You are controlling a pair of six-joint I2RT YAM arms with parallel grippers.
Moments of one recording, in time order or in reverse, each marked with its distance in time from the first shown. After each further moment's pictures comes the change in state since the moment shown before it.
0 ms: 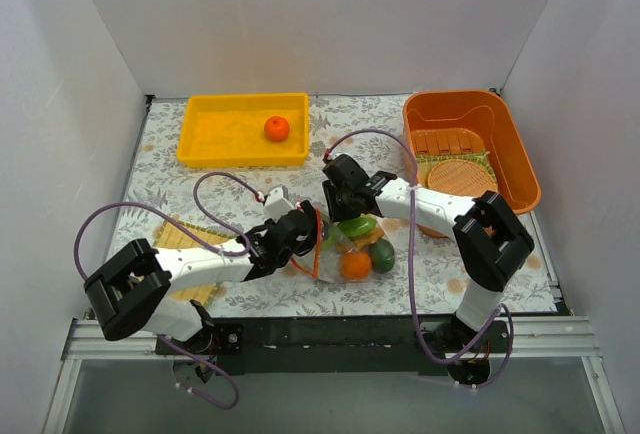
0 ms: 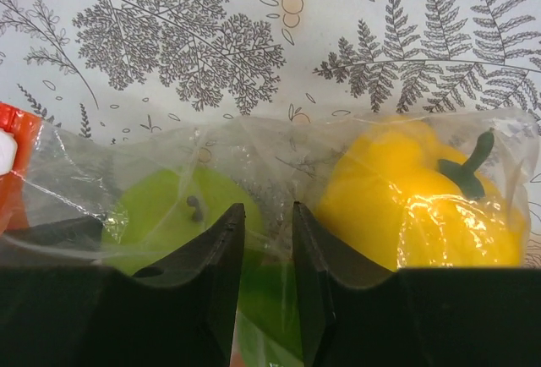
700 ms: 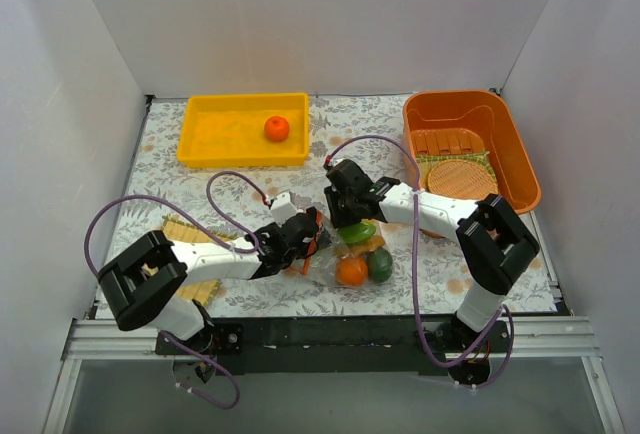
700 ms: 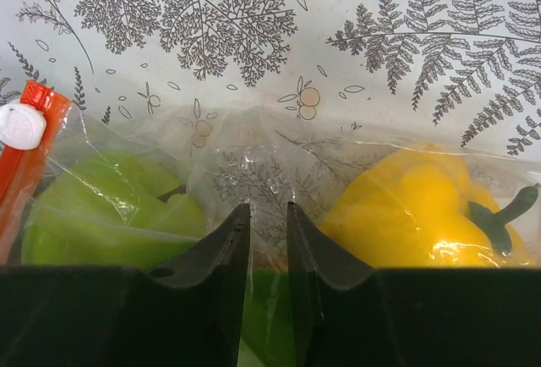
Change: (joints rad) left arm 0.000 0.096 0.021 -0.037 0.030 0.040; right arm -0.003 -0.038 -0.090 0.061 -0.054 -0.026
